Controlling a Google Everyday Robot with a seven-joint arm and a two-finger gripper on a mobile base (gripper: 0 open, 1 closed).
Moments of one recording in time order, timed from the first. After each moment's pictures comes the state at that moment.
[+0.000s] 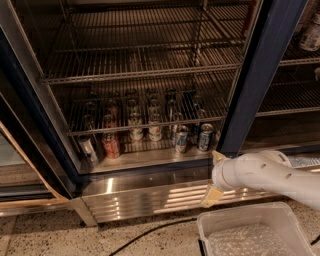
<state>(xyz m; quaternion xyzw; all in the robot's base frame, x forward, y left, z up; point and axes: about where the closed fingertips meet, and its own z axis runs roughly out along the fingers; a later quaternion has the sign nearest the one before) 0.530 -0.175 0.564 -0.57 0.78 0.00 0.27</state>
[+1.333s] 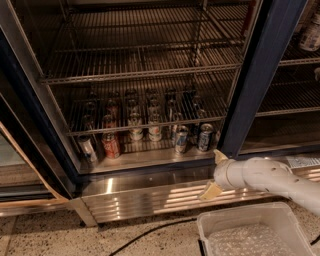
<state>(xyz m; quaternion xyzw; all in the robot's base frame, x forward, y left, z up) 0.562 -0.177 0.539 -0.53 0.77 0.04 0.35</state>
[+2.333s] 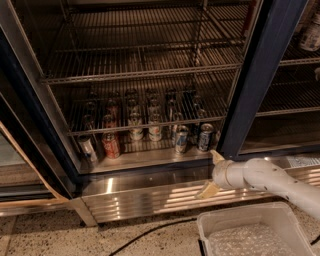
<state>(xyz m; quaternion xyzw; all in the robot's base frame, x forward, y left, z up) 0.579 -0.175 0.517 -0.53 0.76 0.07 0.38</state>
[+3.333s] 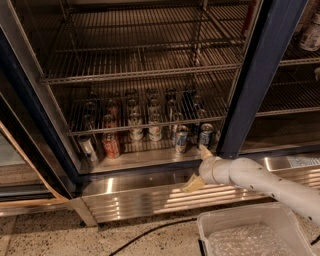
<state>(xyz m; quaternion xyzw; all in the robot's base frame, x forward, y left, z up) 0.601 -0.126 0.527 -0.50 0.75 0.09 0.42</state>
